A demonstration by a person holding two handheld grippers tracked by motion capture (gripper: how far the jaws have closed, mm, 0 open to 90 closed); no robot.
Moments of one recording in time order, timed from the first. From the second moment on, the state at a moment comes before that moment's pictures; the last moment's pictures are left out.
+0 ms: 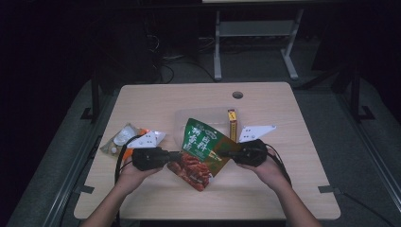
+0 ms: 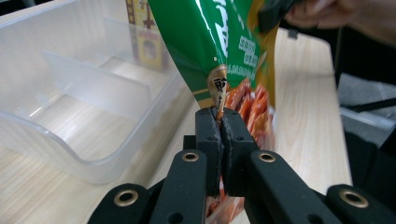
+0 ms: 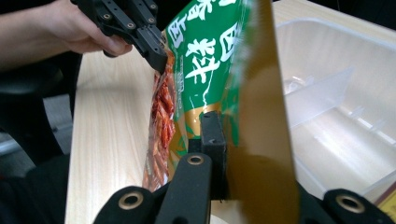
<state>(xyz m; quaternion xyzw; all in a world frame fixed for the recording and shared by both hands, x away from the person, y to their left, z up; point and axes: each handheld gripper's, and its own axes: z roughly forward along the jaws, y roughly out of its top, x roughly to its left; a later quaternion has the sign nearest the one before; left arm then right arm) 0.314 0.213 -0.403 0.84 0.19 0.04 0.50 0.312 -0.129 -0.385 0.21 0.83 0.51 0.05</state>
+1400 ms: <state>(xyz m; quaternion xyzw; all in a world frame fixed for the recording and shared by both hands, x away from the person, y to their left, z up) 0.303 0.217 -0.435 0.88 0.20 0.09 0.41 0.321 -0.168 -0.306 0.24 0.80 0.54 0.12</state>
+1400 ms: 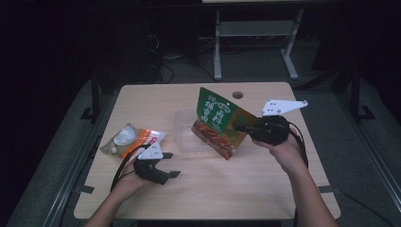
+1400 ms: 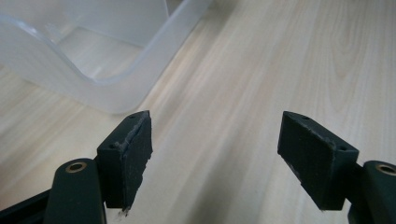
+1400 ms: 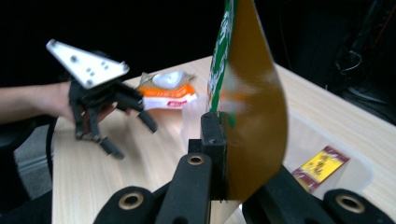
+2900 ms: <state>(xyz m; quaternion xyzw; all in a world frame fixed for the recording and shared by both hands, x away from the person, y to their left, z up) 0.282 0.232 -0.443 0.88 0.22 0.08 0.41 0.378 -0.138 -0.320 0.32 0.77 0.53 0.16</state>
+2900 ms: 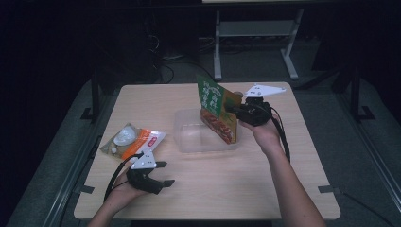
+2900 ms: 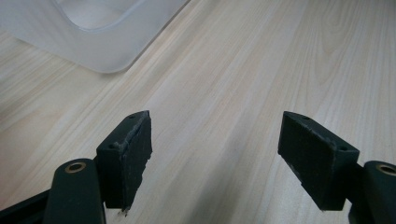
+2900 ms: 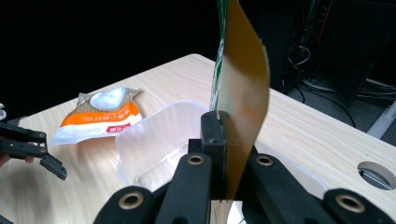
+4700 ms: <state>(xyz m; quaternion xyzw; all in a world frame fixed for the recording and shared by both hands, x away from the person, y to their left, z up) 0.284 0.225 -0.448 0.90 0.21 0.06 0.39 0.381 -0.133 -0.346 0.32 0.80 0.49 0.12</state>
